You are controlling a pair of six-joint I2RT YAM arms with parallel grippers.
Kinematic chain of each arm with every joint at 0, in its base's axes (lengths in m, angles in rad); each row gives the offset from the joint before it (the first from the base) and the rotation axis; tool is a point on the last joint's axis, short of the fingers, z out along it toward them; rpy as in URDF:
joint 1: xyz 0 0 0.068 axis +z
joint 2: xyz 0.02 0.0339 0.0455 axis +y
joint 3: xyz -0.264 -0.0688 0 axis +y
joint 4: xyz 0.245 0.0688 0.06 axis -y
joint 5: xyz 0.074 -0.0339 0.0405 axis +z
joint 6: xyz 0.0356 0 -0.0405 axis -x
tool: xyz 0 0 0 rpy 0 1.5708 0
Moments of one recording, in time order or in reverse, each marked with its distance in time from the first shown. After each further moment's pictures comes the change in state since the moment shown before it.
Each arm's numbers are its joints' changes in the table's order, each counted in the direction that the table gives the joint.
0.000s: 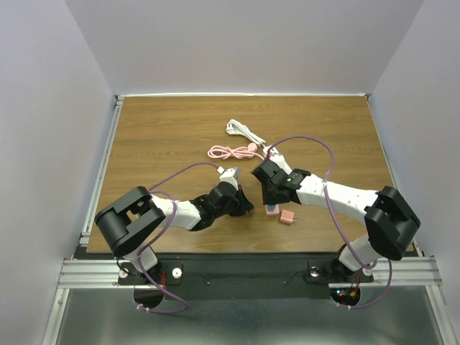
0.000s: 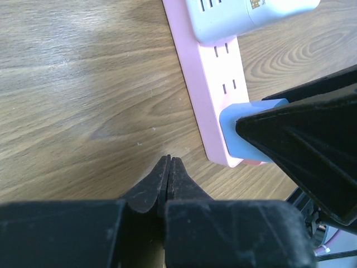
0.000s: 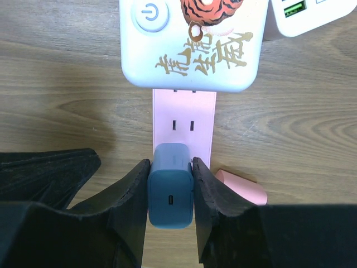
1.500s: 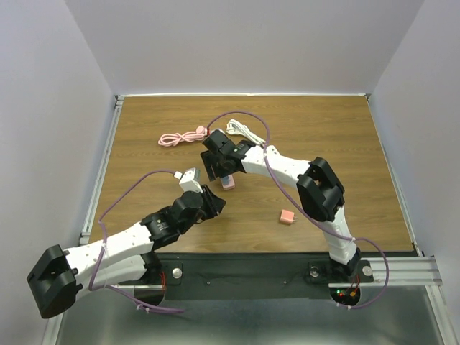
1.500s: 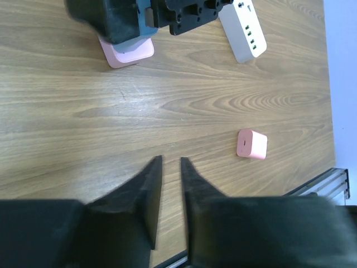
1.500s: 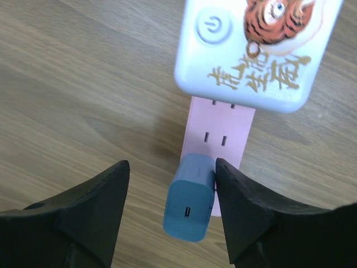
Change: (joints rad) left arm 0.003 -0.721 0.153 -0.501 0.272 0.074; right arm 0.050 0.595 -0.784 0.010 0.145 0.258
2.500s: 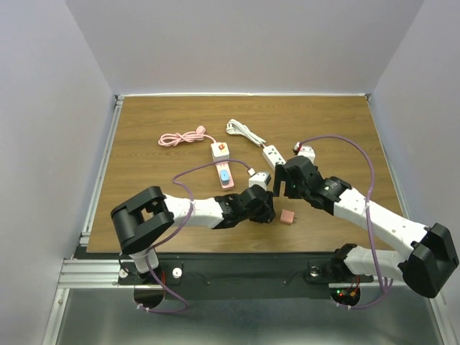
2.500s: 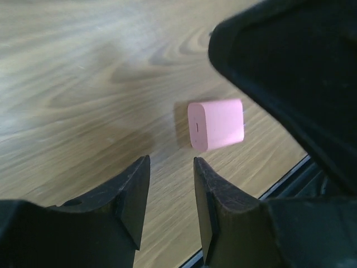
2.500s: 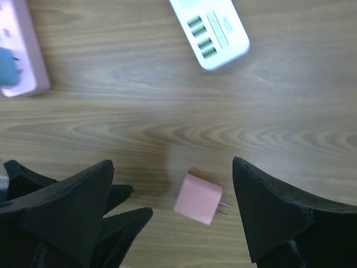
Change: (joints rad) left arm -0.199 0.779 -0.448 0.155 -0.156 -0.131; right arm -0.159 -0.970 0.901 0.074 -0.167 -0.195
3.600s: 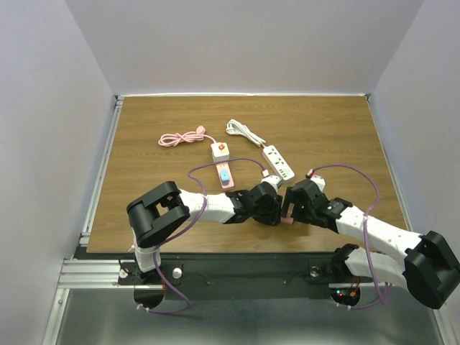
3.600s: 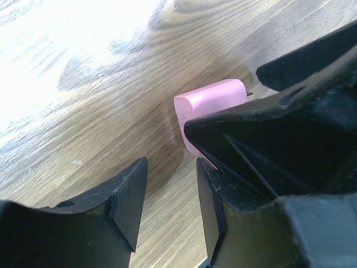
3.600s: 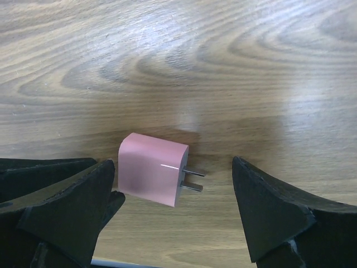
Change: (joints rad) left arm 0.003 0.163 -0.137 -0.074 -0.151 -0.125; right arm -0.051 -0.096 0.367 0.096 0.135 -0.242
